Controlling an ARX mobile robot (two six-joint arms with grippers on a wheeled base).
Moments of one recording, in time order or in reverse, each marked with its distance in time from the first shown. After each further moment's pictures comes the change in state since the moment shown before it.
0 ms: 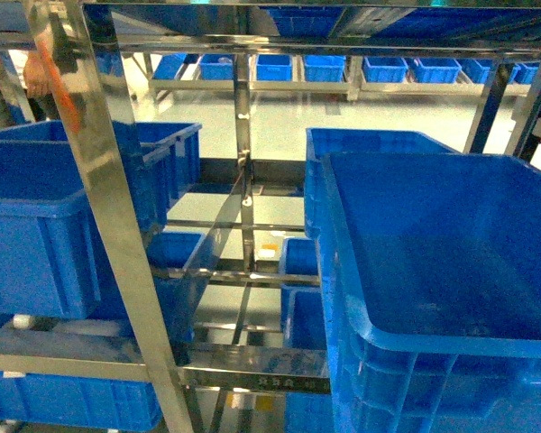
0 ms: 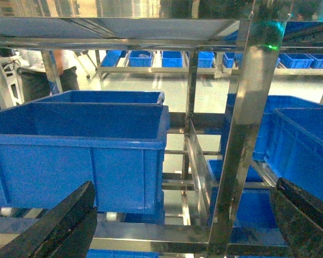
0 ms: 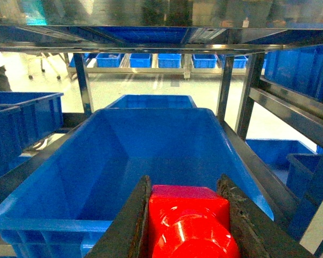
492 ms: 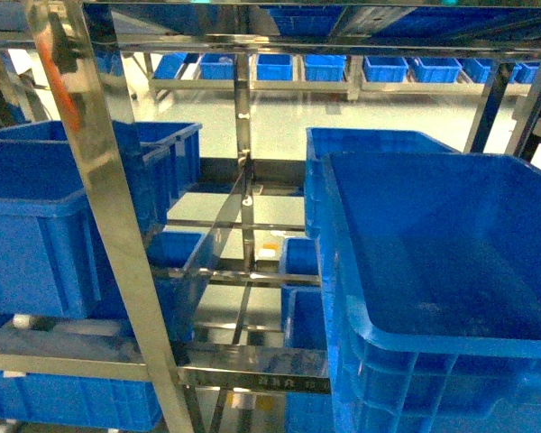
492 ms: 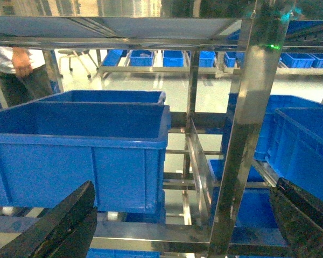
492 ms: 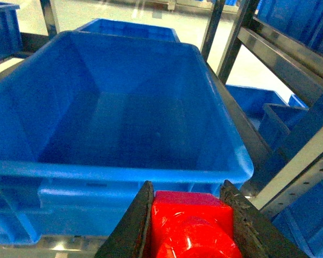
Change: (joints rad) left arm 0.000 0.000 0.000 0.000 0.000 0.000; right arm 0.063 0.278 0.090 -0.100 0.148 -0.097
